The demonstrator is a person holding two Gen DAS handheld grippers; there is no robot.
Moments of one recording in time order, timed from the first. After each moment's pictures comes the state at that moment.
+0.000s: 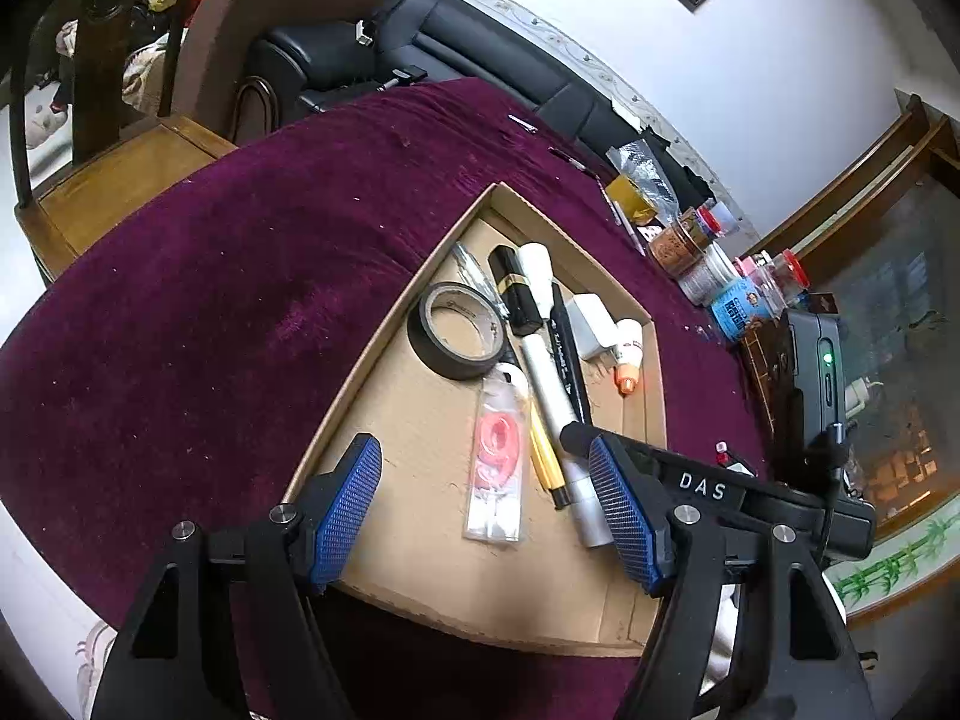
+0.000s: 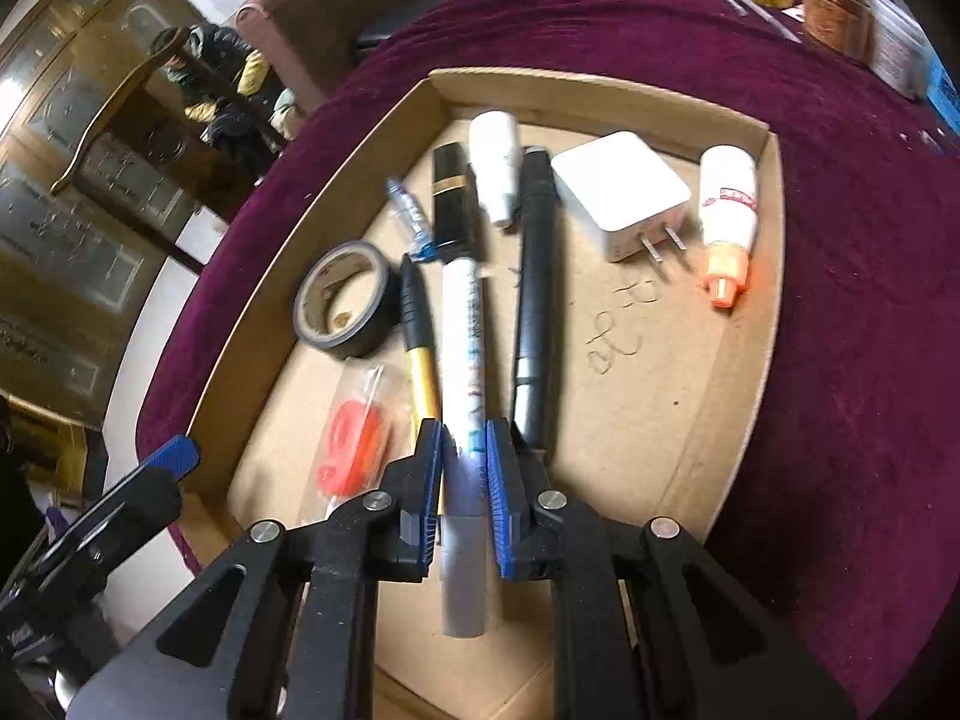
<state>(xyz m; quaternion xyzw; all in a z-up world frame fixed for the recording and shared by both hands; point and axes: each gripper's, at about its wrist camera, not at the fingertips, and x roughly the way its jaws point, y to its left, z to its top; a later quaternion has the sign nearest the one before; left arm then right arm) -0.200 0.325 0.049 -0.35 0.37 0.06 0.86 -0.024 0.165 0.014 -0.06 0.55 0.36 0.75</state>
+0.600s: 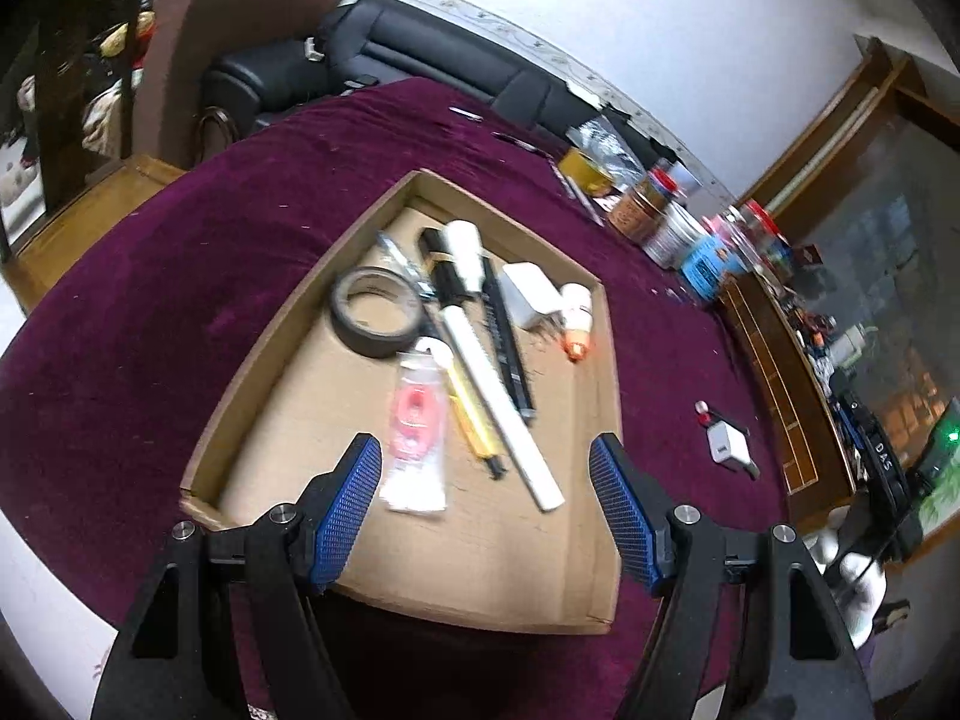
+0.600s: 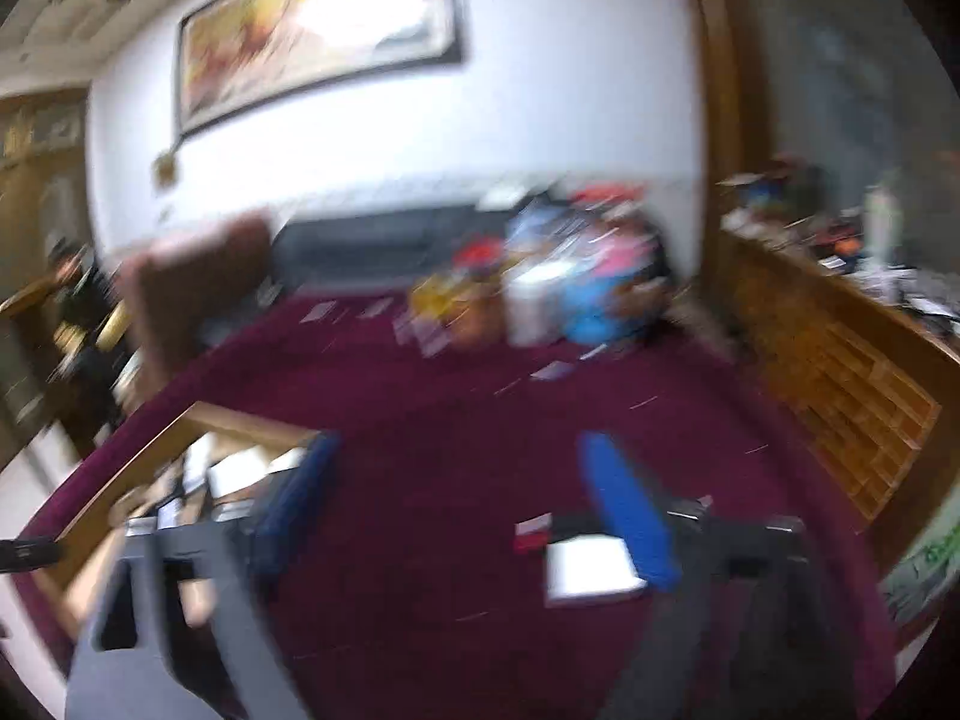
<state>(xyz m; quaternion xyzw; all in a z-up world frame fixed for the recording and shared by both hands) -0.196 0.274 0.068 -0.29 0.37 0.03 0.88 -0.055 -0.087 0.126 -0.01 0.20 0.14 0.97</state>
